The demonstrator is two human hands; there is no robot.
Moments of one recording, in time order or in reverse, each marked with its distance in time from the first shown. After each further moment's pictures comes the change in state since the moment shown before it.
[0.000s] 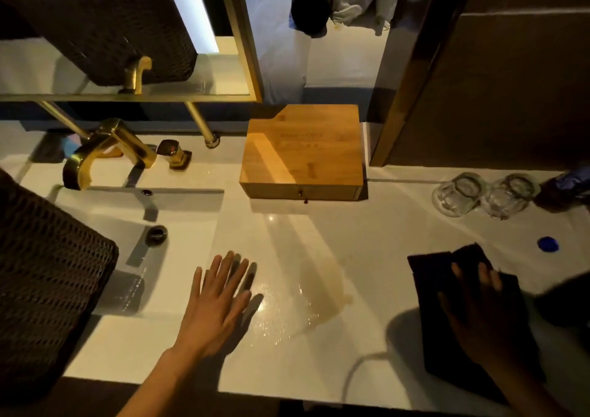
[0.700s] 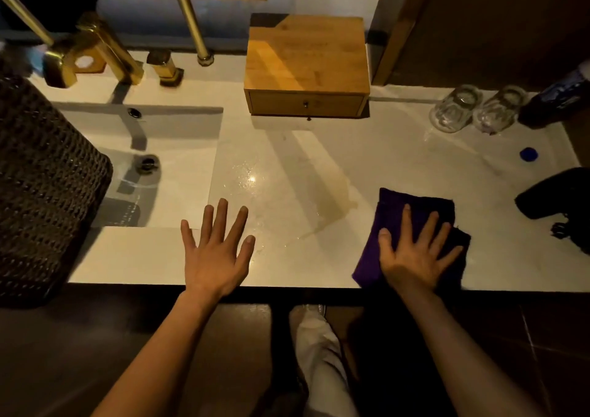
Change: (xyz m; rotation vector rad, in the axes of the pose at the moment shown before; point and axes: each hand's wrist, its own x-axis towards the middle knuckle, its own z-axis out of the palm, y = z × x) left_hand -0.066 -0.021 0.055 0.132 0.036 -0.142; right_hand -0.102 -0.127 0.042 0.095 -0.125 0.348
